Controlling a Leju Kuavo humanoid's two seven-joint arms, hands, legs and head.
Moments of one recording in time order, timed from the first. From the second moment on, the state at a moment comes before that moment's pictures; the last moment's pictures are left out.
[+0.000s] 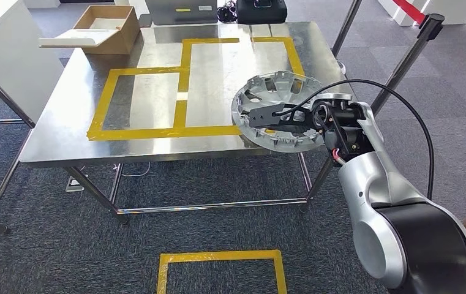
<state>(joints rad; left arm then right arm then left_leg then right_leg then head) -0.12 -0.22 0.37 -0.20 0.06 -0.06 -0.30 -1.18 0.13 0.15 -0.38 1.35 1.05 0.11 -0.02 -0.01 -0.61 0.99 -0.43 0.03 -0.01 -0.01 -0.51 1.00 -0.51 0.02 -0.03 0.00</state>
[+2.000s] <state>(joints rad) -0.10 -0.22 0.37 -0.20 0.07 -0.11 -0.35 -0.77 0.04 -0.09 -0.36 1.12 1.05 0.00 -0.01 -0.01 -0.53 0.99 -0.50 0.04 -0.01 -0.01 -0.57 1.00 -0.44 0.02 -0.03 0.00</state>
